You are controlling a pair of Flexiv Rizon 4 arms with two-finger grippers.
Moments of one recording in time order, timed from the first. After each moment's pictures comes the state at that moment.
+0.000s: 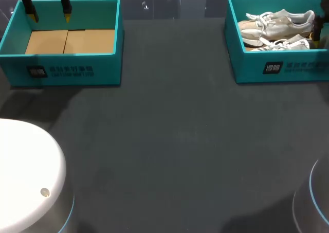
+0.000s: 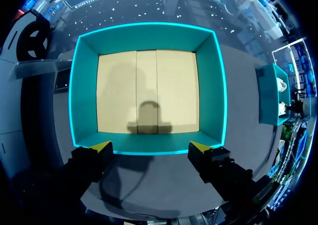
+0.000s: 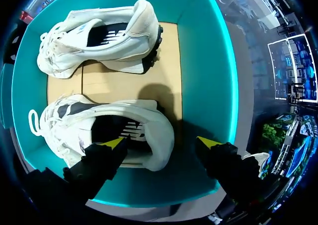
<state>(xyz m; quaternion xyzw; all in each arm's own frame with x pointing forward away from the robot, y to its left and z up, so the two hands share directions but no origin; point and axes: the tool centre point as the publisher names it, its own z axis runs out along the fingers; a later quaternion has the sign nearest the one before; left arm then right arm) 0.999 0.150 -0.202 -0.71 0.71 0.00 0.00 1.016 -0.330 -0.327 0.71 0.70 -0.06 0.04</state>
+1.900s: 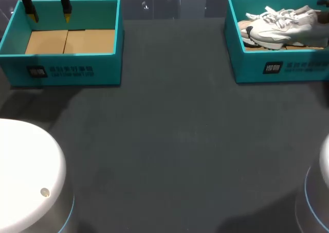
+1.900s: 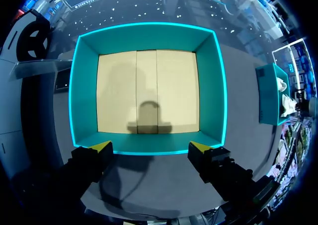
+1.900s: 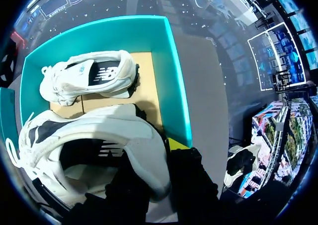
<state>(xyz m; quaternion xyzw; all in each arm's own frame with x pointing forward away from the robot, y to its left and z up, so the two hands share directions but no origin) 0.999 0.150 -0.202 -0.71 0.71 0.00 0.00 1.038 -0.338 -0.251 0.75 0.65 -0.07 0.12</state>
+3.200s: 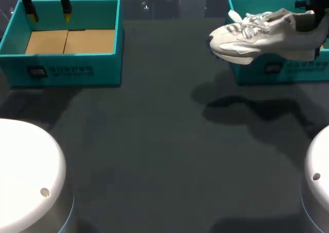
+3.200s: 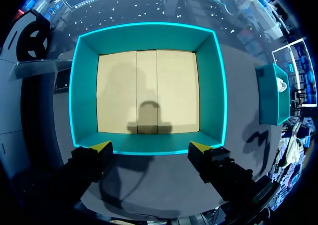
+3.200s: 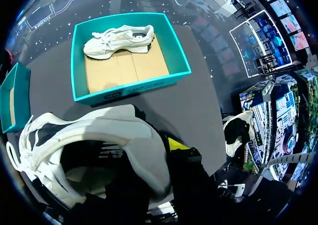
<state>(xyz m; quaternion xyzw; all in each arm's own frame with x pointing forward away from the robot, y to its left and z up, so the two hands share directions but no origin) 0.999 0.150 -0.202 -0.71 0.71 0.00 0.00 0.835 -0.176 -0.129 0.78 0.59 -0.09 0.16</state>
